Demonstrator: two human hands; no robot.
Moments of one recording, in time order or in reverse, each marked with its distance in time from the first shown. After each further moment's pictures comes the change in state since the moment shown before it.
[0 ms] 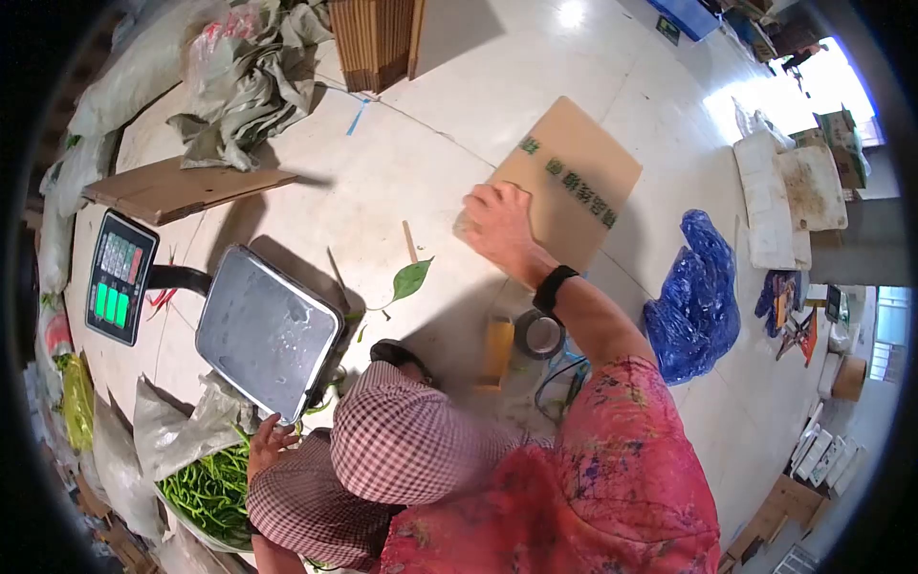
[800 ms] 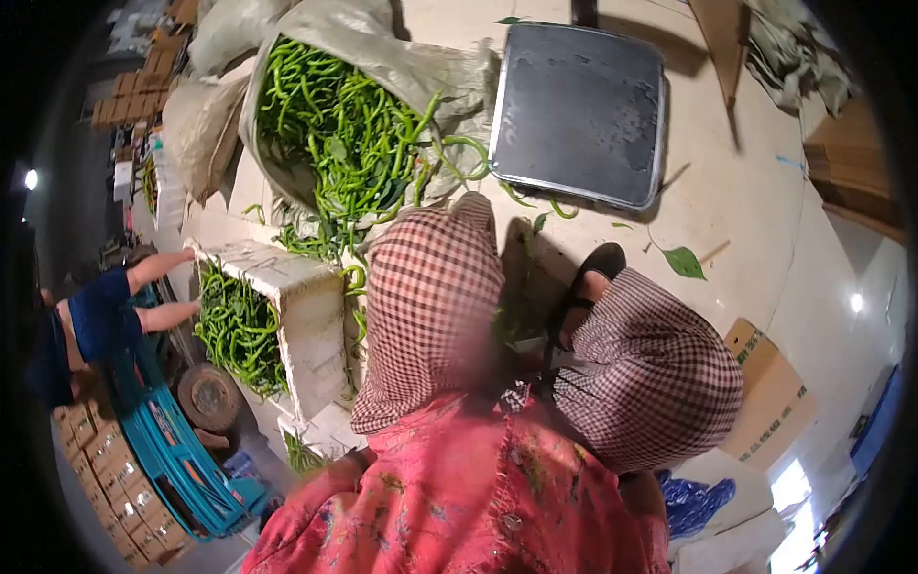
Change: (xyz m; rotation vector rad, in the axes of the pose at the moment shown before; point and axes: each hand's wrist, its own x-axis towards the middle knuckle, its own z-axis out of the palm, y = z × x) left_hand -0.310 -0.315 0.261 -0.516 0.418 -0.571; right_hand -0.141 -0.116 0.019 0.487 -0.931 -0.290
